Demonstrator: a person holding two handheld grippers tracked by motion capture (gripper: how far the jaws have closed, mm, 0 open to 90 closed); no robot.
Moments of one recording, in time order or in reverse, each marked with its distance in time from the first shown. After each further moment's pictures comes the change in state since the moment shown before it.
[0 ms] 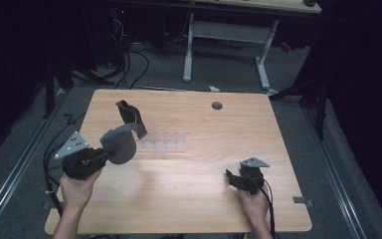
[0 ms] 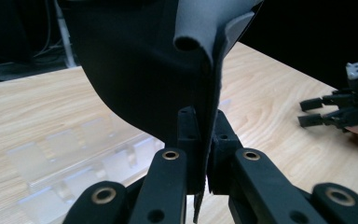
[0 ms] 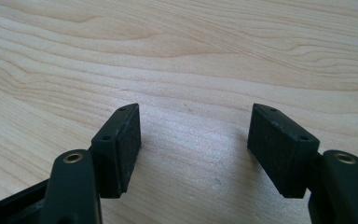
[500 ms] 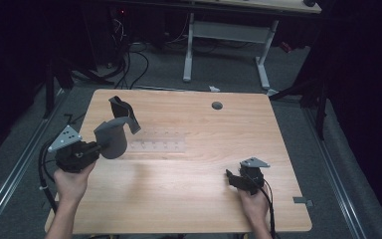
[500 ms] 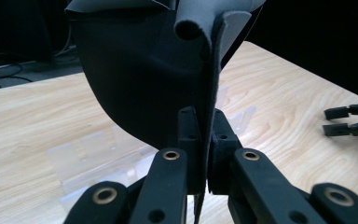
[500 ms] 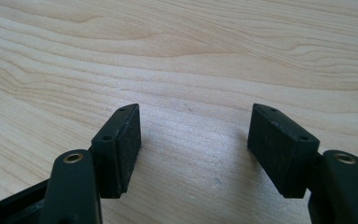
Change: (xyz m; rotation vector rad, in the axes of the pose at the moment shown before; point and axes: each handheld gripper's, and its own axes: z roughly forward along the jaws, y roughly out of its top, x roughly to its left) left arm 0.015 0.015 0.005 -0.028 0.056 0.019; right arm 0.000 0.000 0.000 -0.001 0.001 0.001
